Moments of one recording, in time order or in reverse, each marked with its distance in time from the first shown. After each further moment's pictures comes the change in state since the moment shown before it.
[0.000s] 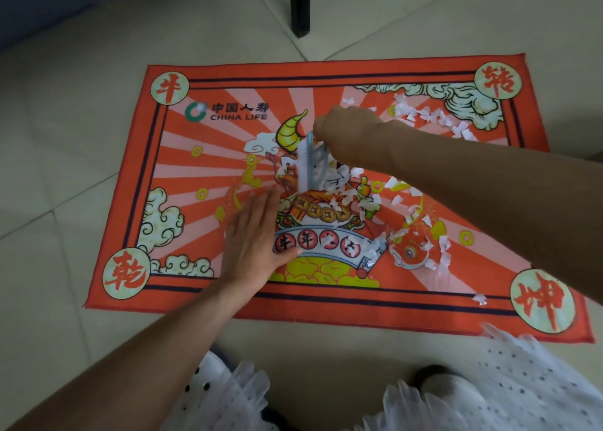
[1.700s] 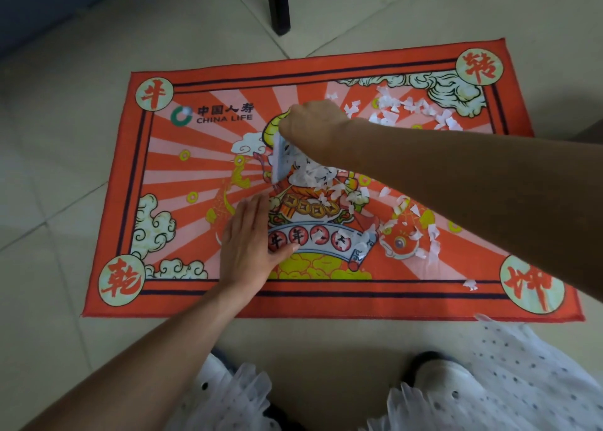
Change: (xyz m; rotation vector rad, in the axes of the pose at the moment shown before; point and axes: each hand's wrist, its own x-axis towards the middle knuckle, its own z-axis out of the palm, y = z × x) left_hand -0.006 0.013 -0.002 -0.052 -0.015 -0.076; right_hand 0.011 -0.011 0.000 -0.190 0.052 -0.143
